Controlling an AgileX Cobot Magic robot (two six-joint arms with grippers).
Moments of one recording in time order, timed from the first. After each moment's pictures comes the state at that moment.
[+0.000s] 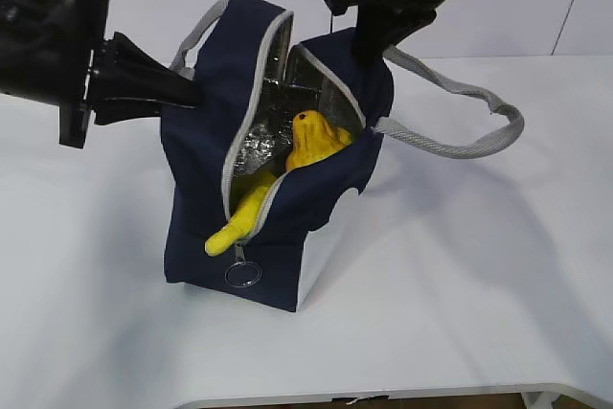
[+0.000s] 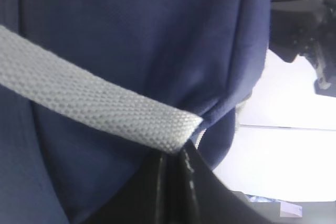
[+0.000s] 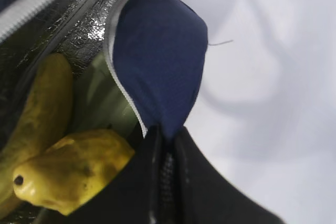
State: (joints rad) left arm -0.11 1.70 -1.10 -1.34 1.15 0.55; right arm 0.39 1.95 -1.99 0.16 1.27 -0.20
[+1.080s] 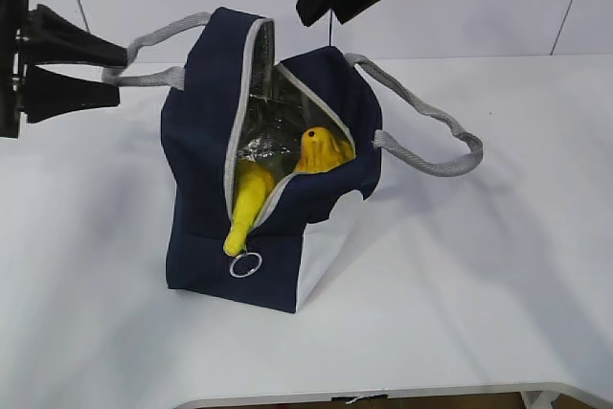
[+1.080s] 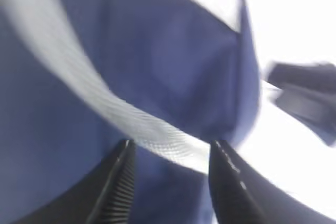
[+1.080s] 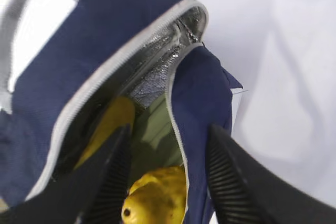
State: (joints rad) left arm 0.10 1.74 -1.10 -1.39 1.17 0.58; right arm 0.39 1.97 -2.10 0.33 1.23 -0.20
